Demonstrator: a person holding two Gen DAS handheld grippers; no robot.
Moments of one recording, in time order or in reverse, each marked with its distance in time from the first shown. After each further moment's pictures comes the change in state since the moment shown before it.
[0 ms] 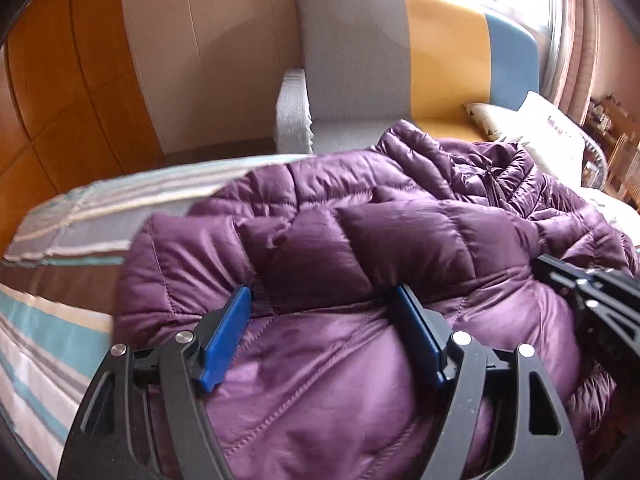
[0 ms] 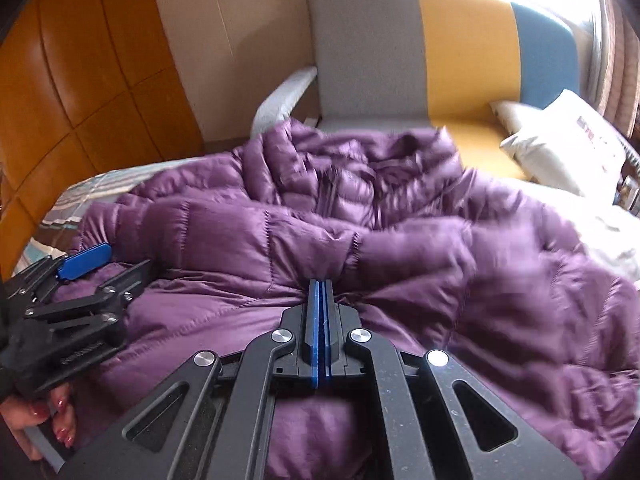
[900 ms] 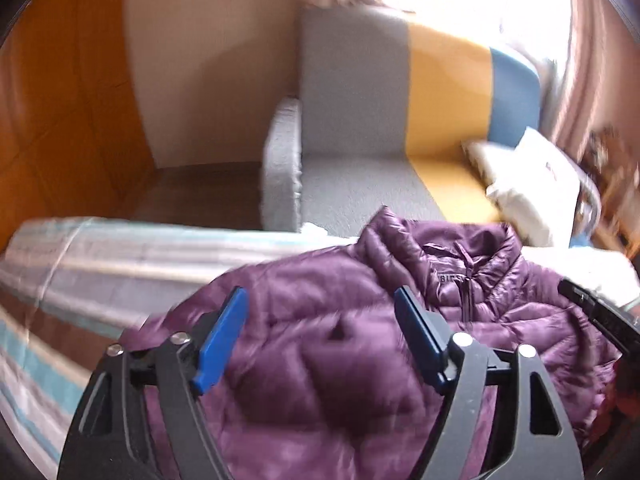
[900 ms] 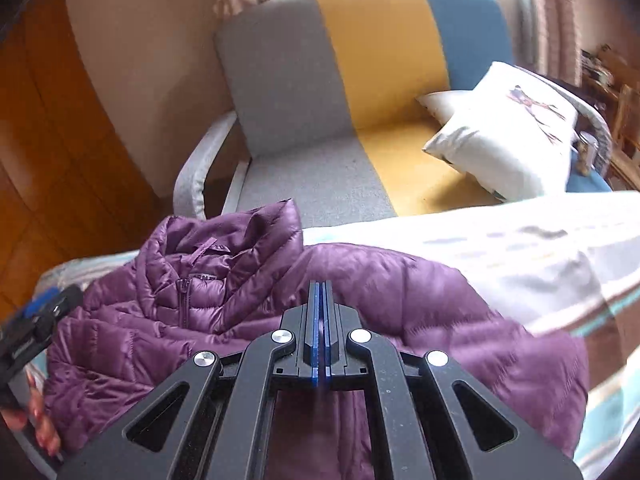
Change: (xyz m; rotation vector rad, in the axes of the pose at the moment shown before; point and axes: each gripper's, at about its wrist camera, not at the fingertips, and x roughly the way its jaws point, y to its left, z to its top) left arm 0.014 -0.024 0.083 0.002 -0.037 -0.017; right arm -0.010 -0.102 0.047 0.186 -0.048 -0.098
